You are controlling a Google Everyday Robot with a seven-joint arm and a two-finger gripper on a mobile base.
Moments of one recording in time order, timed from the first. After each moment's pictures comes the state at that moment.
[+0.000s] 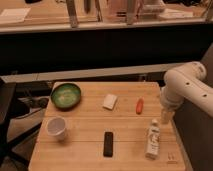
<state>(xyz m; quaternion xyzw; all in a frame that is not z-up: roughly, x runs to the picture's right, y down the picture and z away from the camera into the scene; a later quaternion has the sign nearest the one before) 0.286 0.106 0.684 -0.28 0.02 0.02 0.96</state>
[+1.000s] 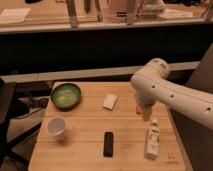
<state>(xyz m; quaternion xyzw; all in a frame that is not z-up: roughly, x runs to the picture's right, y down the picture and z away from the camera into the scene) 0.172 0.087 0.676 -0.25 0.04 -0.10 0.96</state>
